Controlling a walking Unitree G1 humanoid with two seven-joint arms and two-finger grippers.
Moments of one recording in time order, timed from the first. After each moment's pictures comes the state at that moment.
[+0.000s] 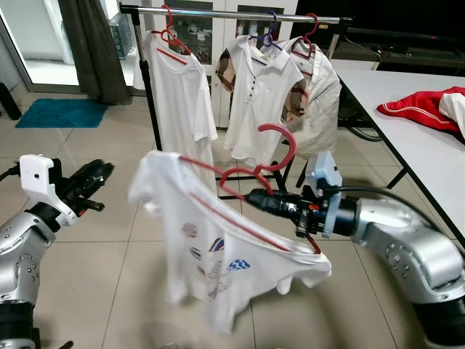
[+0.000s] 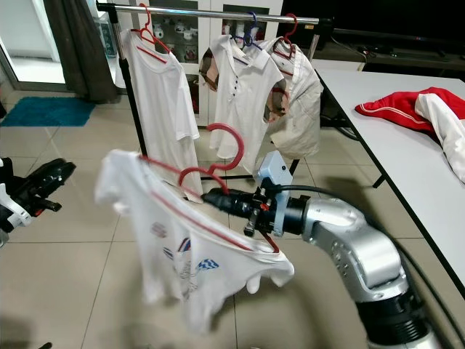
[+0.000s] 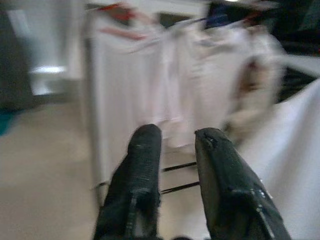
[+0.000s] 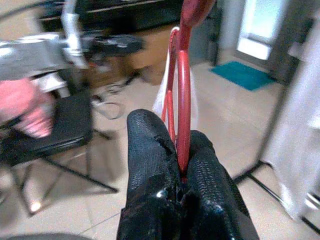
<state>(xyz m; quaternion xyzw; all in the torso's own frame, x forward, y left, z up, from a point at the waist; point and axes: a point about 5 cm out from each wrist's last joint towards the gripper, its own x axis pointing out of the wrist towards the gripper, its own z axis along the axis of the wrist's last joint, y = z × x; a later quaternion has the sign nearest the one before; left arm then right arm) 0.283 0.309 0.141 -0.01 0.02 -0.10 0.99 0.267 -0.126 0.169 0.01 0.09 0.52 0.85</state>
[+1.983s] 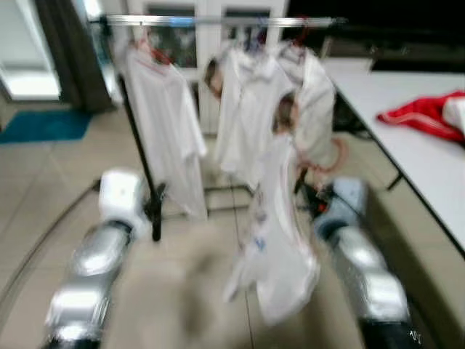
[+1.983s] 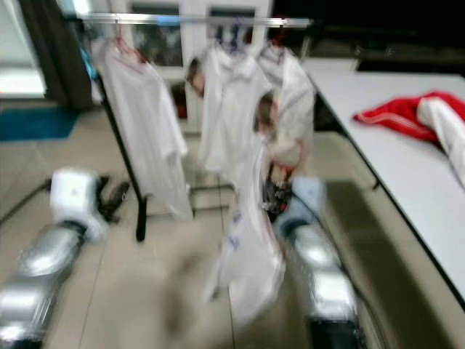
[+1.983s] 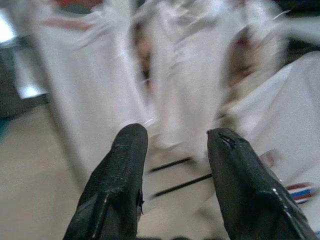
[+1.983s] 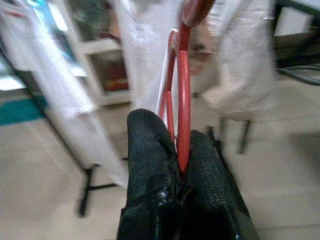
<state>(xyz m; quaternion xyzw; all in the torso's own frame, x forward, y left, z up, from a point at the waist) 0.272 0.177 0.124 0.04 0.05 -0.12 0.99 0.289 -0.165 0.079 0.09 0.12 0.04 0.99</state>
